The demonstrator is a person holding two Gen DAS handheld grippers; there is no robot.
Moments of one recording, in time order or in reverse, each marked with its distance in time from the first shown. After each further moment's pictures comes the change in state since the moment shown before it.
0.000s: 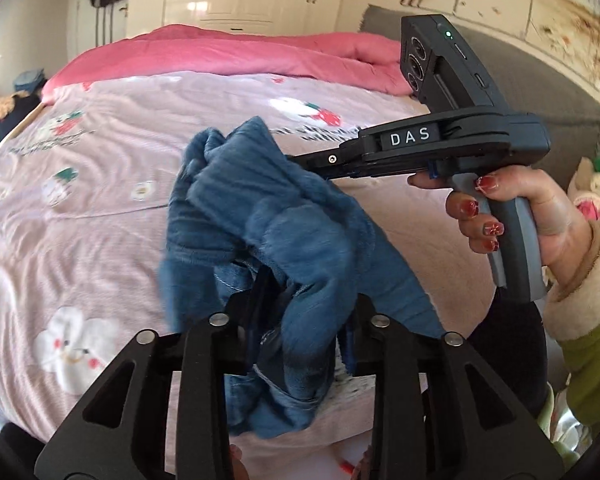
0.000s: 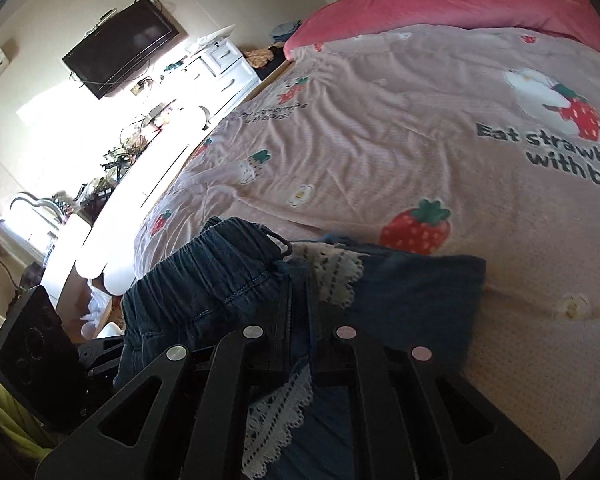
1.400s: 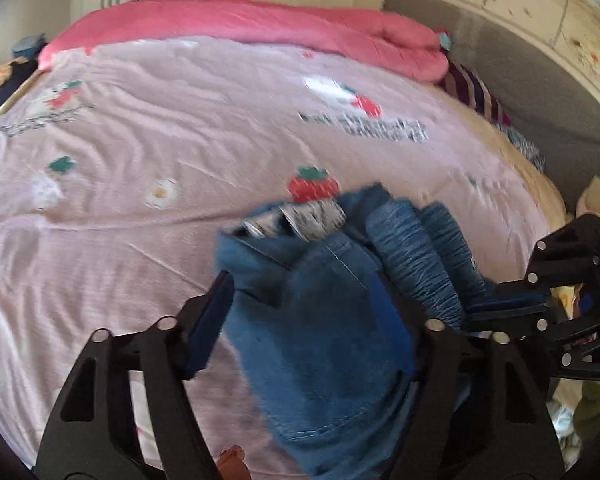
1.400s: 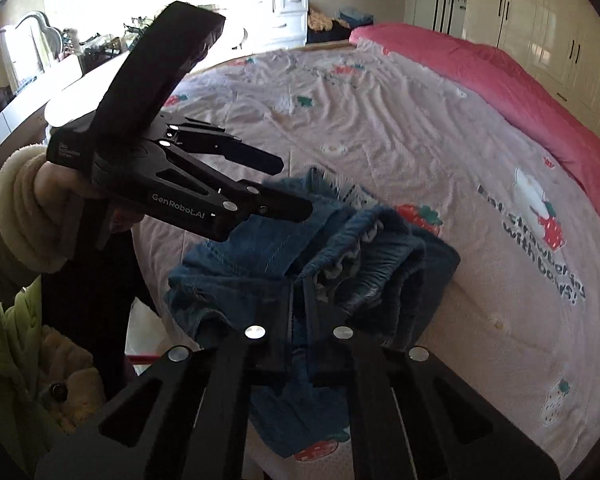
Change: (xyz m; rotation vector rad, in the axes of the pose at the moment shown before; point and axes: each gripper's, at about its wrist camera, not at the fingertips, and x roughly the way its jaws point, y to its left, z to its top) left arm 0.043 0.066 0.038 -0.073 0.140 -0.017; right arm -0.010 0.084 -0.069 -0.520 0.155 -0.225
